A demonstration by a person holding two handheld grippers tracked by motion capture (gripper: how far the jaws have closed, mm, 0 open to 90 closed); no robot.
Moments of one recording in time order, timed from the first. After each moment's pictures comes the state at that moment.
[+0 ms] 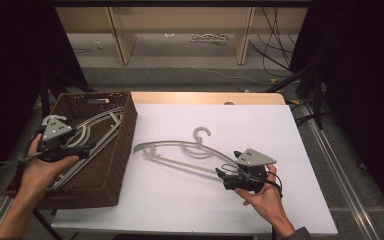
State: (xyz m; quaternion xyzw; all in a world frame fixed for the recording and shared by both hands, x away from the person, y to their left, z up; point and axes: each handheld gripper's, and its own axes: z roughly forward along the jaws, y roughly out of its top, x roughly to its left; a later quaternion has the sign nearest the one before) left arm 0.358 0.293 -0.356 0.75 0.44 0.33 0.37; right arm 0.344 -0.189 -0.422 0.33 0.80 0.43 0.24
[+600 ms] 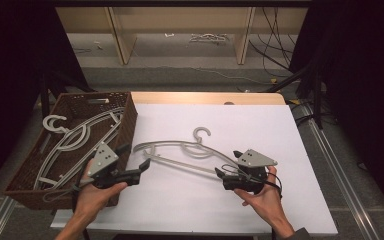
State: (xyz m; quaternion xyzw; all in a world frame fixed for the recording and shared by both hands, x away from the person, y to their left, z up) left arm 0.323 0.187 -0.404 0.72 0.35 0.25 0.54; right arm 0.341 -0.188 -0.422 0.33 0.80 0.44 0.25
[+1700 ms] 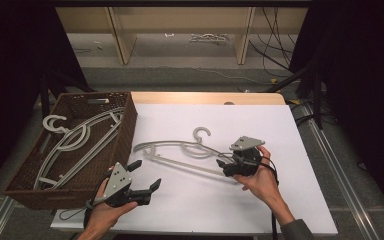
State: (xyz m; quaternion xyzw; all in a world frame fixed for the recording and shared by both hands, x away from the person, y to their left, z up) left arm 0.301 0.170 -0.441 0.74 0.31 0.25 0.53; right arm 0.394 -0.187 -0.424 0.34 0.85 0.35 0.21
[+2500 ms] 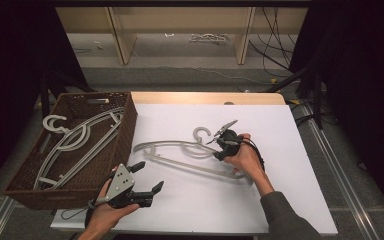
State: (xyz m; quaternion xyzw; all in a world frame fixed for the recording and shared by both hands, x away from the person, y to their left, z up) left arm 0.300 0.166 -0.441 0.75 0.30 0.25 0.53; right arm 0.471 -0.158 -0.458 0.35 0.90 0.22 0.13
